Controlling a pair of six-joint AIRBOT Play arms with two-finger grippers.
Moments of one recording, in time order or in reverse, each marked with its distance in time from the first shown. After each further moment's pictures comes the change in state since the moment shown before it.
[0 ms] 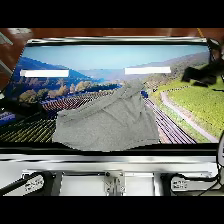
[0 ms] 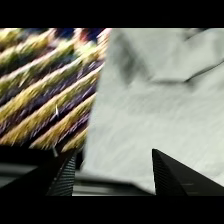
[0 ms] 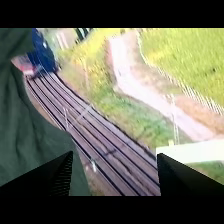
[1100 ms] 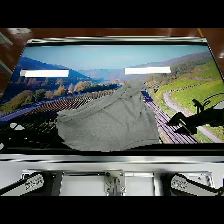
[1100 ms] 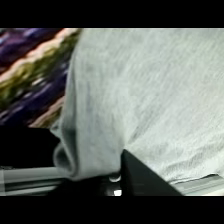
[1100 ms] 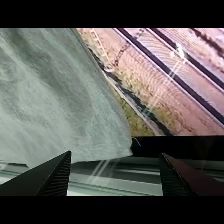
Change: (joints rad) left arm 0.072 -0.019 -0.549 -0.370 0.284 0.230; right arm -0.204 0.167 -0.792 0.310 -0.042 -0.118
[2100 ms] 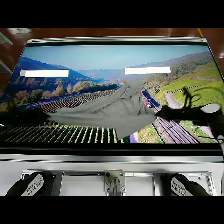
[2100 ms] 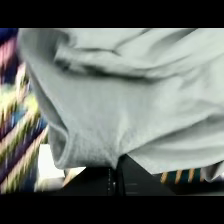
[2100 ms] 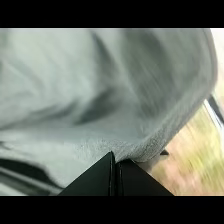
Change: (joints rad) left arm -0.008 0.309 0.330 -0.023 -0.080 0.029; right arm 0.214 0.228 -0.114 0.341 -0.320 -0.212
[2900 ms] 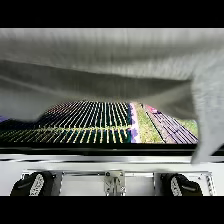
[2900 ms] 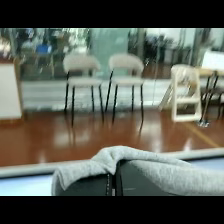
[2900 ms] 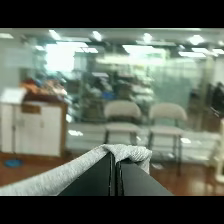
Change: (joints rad) left arm 0.000 0.316 1.080 0.044 -0.060 -0.140; right arm 0.002 0.525 0.956 -0.413 -0.212 0.169
